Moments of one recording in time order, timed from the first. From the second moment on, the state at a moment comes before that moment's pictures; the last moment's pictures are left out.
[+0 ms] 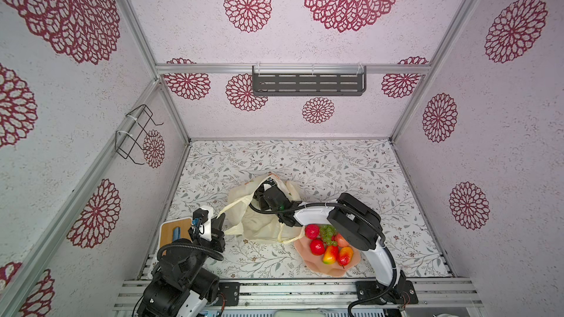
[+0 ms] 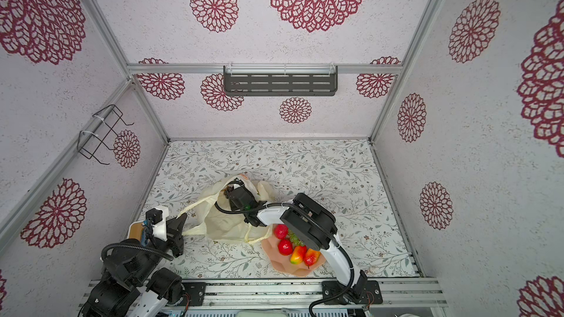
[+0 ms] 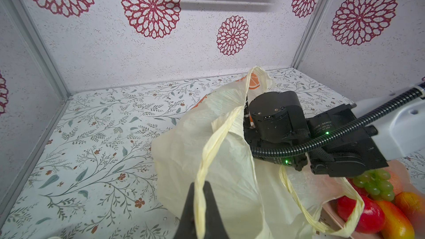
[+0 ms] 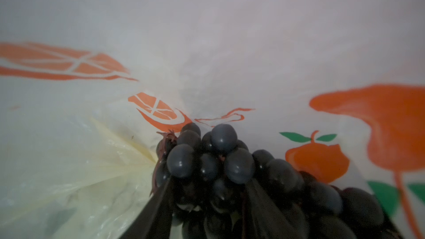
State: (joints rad) left arm -0.44 0.09 0.54 -0.67 -0.12 -0.08; right arm 1.00 2.18 1.33 0.33 0.37 0.42
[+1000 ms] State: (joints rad) left arm -0.44 0.09 0.54 -0.67 -0.15 -0.08; right arm 1.00 2.00 1.13 0.42 0.15 0.42
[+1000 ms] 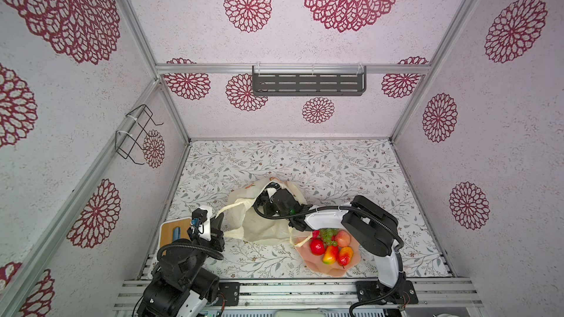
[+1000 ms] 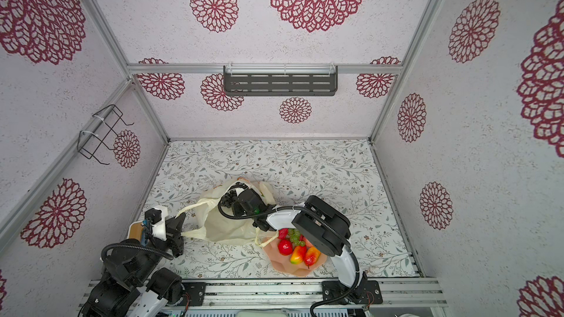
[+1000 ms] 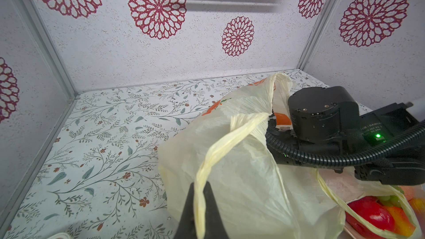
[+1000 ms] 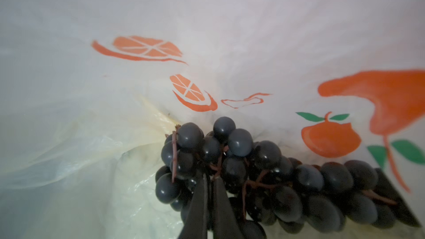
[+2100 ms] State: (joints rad) left arm -0.44 0.09 0.54 -0.67 -0.28 -0.11; right arm 1.01 1.79 0.99 0.71 -0.19 0.45
